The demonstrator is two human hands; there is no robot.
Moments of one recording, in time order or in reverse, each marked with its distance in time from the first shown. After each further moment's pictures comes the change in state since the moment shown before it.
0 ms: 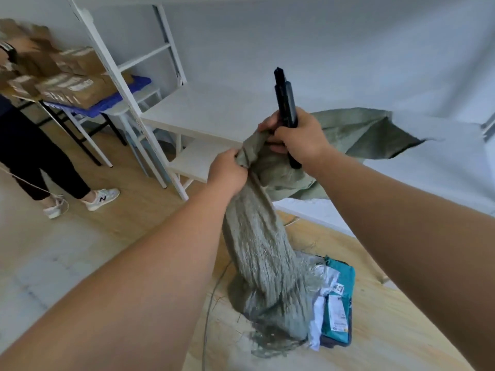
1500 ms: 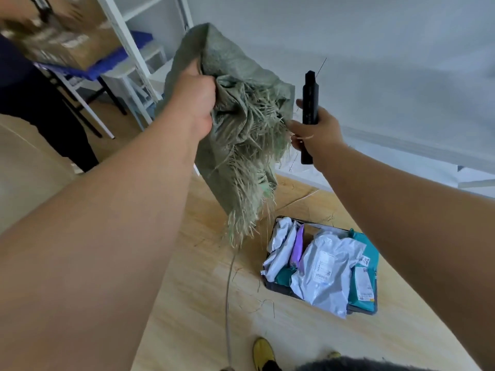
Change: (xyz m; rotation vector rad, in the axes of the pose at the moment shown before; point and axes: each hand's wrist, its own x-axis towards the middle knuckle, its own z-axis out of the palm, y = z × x) left_hand 0.060 -0.064 -0.123 -0.921 0.041 -0.059; right_hand 0.018 0.075 0.095 -0.030 0.218 0.158
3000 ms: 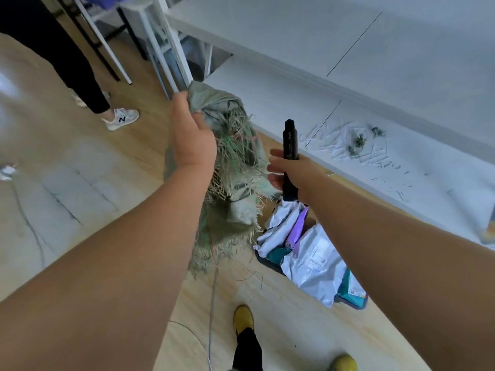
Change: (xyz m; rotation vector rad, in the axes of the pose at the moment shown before) left_hand -0.051 -0.141 -0.028 0.796 0.584 0.239; right_hand -0.005 0.125 0.014 0.125 -0.328 0.562
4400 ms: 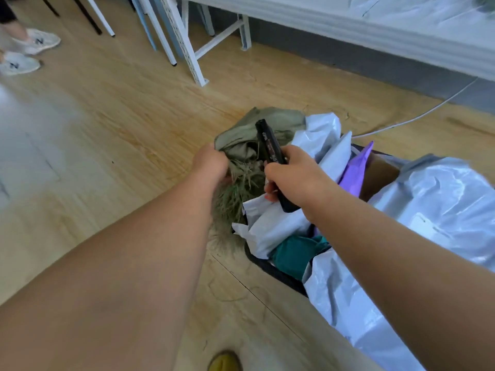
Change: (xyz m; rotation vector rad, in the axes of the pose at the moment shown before) left_hand -0.153 -0.425 0.362 0.093 -0.480 -0.554; right_hand 0.290 0.345 -0.107 -0.448 -0.090 -0.204
